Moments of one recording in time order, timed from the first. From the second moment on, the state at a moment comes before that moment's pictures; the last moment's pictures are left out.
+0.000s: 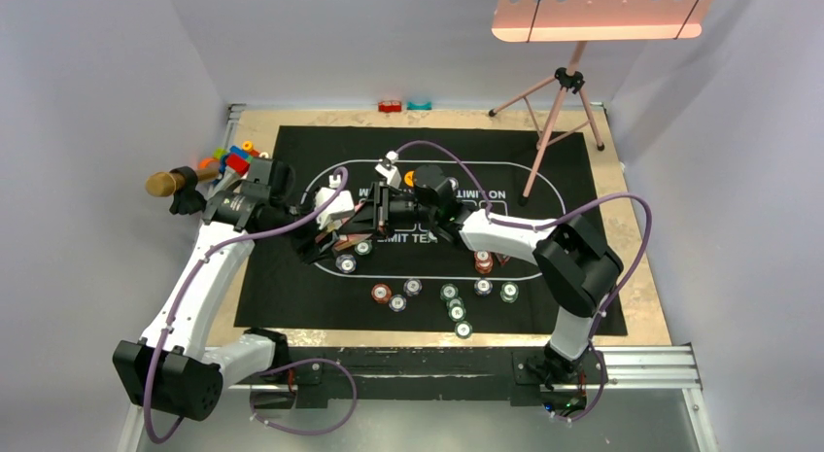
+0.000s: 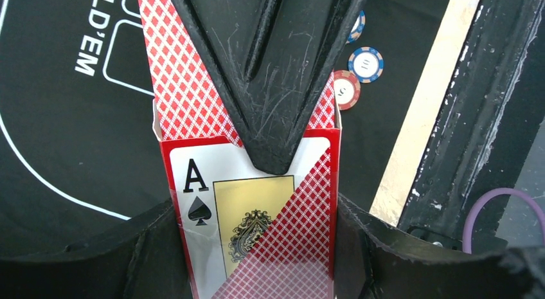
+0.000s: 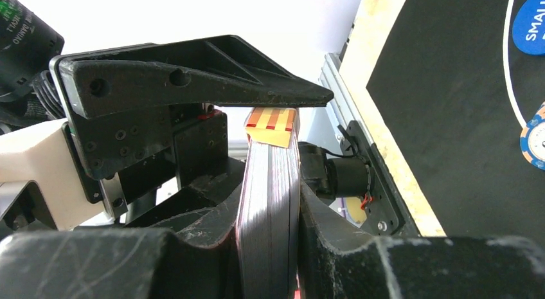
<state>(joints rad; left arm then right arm) -0.21 1.13 1.12 -1.07 0.62 0.87 0.81 1.79 1.11 0.53 -0.70 1.31</state>
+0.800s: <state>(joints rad) -0.21 1.13 1.17 -1.19 0.67 0.87 0.78 1.75 1.25 0.06 -0.70 0.96</state>
